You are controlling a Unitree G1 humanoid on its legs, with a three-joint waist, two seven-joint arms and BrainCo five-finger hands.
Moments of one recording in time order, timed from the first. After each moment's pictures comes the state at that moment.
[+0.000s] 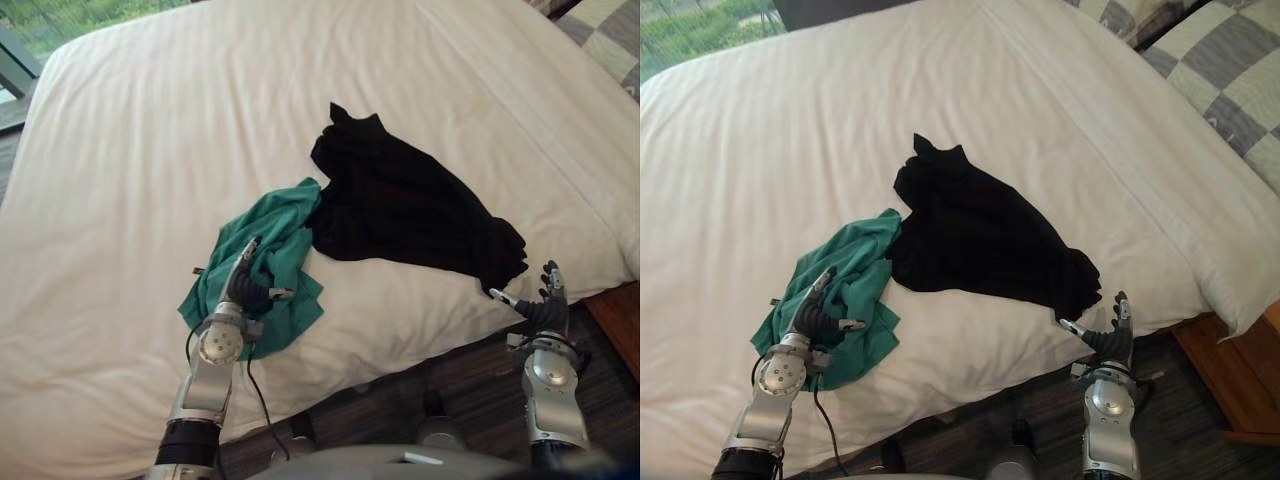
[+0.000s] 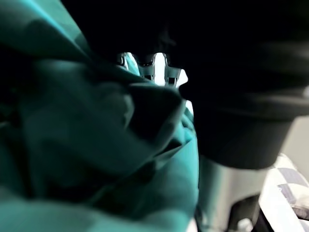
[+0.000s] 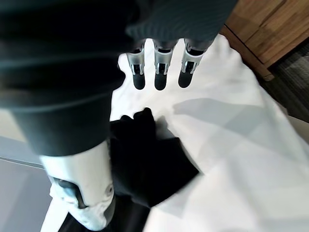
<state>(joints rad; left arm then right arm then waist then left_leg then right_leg) 0.04 0.21 0.05 0.10 0.31 -0.02 0.00 0.10 -0.09 -0.31 0.12 -0.18 -0.04 -0.20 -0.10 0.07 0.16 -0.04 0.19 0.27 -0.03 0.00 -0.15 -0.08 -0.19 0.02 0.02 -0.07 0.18</state>
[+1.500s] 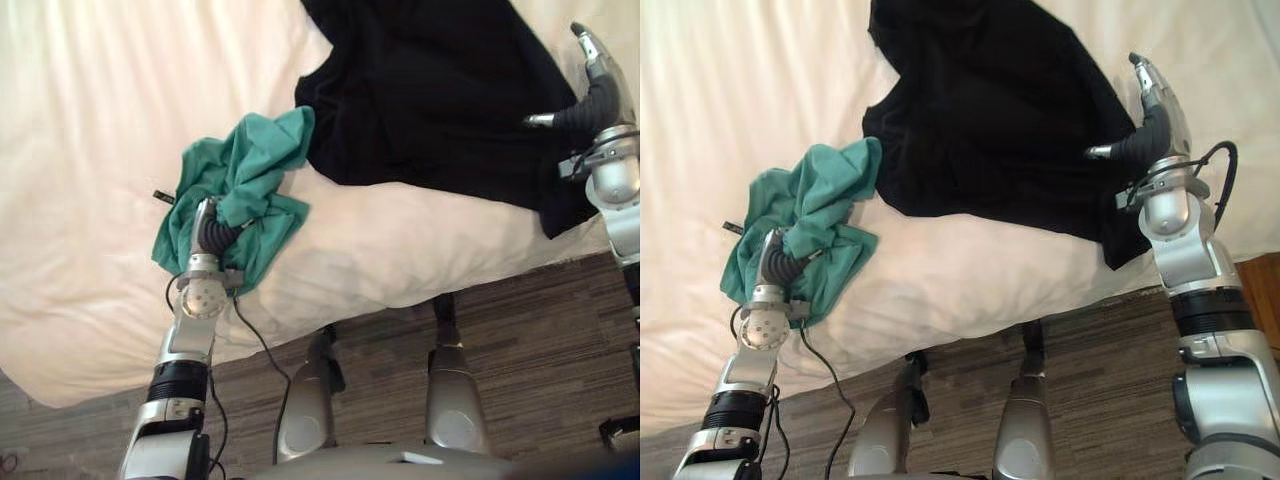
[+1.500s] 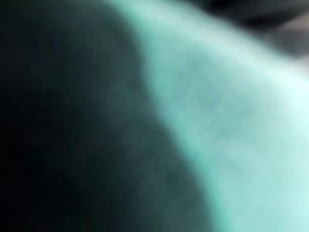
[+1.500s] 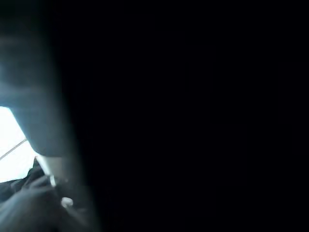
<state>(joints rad) -0.21 0.31 0.17 0.33 0.35 -0.33 0.18 -0.75 -0.85 0.17 0.39 -0.19 -0.11 -0.21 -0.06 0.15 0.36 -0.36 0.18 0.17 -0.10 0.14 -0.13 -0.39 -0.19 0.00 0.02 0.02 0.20</state>
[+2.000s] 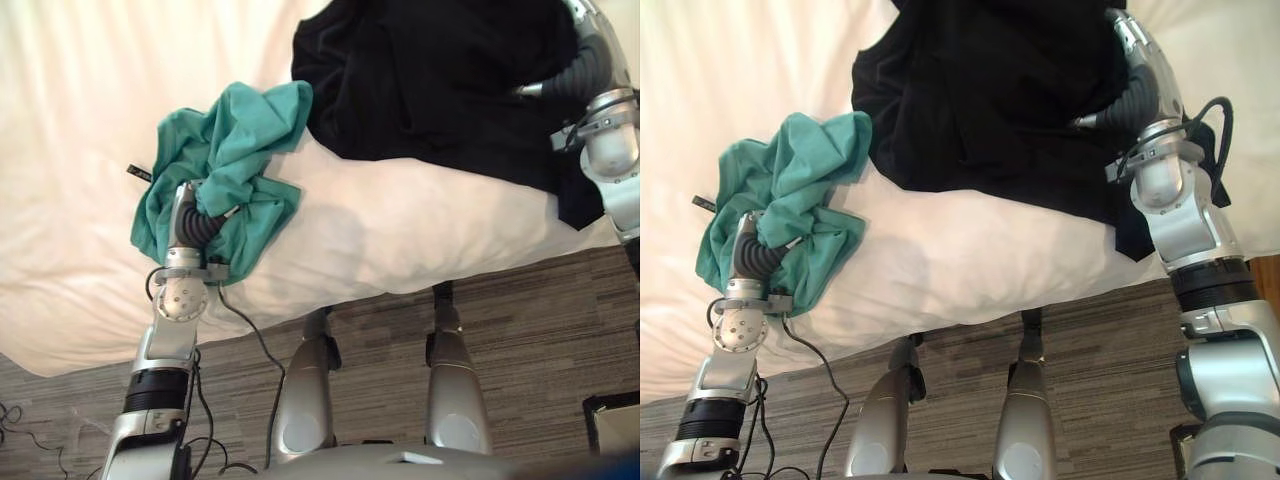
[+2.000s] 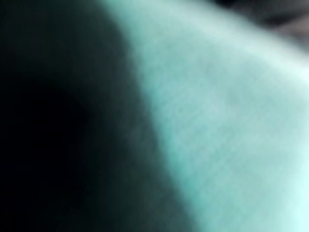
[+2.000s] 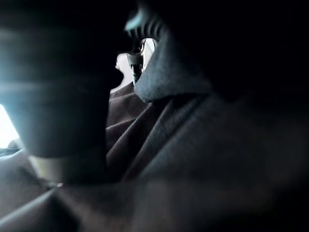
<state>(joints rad) -0.16 0.38 0.19 0.19 0.27 -0.38 0.18 -0.89 -0.89 0.27 0.39 -0.14 -0.14 -0.23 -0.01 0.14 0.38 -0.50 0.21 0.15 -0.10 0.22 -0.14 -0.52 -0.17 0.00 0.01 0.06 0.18</state>
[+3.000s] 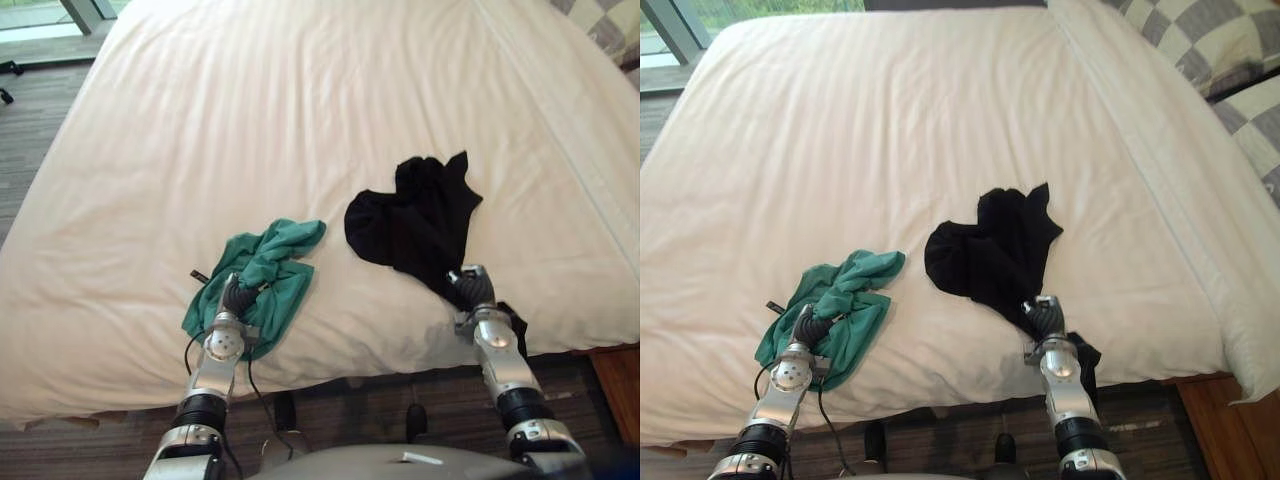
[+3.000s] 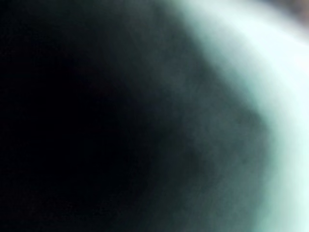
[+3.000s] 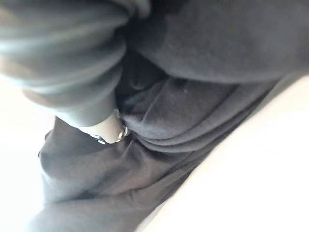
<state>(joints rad) -0.13 0.16 0.19 0.70 0.33 -0.17 0.12 -0.13 -0.11 -0.08 0.61 -0.01 -0.12 -0.12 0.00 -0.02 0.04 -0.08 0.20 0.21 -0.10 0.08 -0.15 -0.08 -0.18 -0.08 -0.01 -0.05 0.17</state>
